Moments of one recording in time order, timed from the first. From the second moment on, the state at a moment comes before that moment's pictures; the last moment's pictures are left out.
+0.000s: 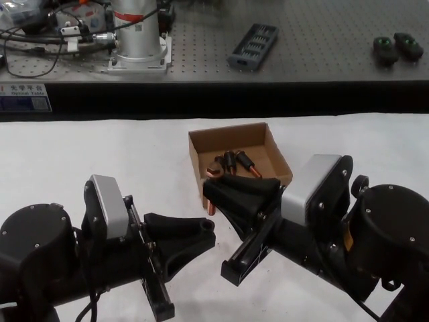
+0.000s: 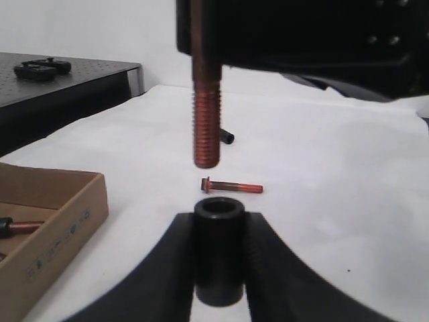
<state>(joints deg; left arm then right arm) -24.6 101.8 -21.0 -70.9 46.6 1.0 49.7 89.1 -24.0 -62.3 -8.5 2.5</state>
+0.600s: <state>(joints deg) -24.6 101.8 -21.0 -71.3 48.1 1.8 49.7 90.1 -24.0 -62.5 -11.4 4.0</state>
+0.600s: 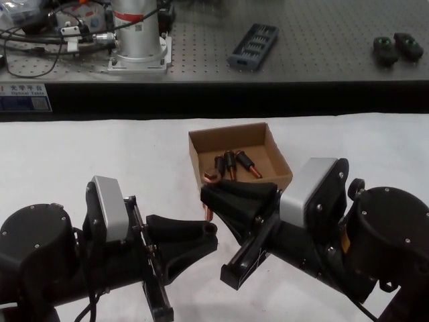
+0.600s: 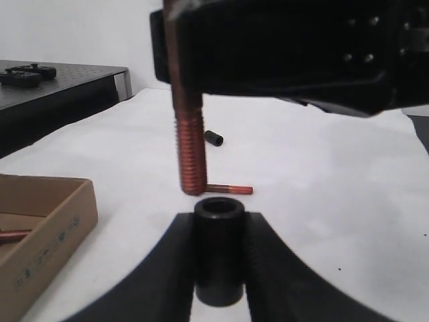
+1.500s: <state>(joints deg) -22.2 101.8 -21.0 -72.1 50.4 0.8 49.7 90.1 -24.0 -62.0 -15.0 4.1</state>
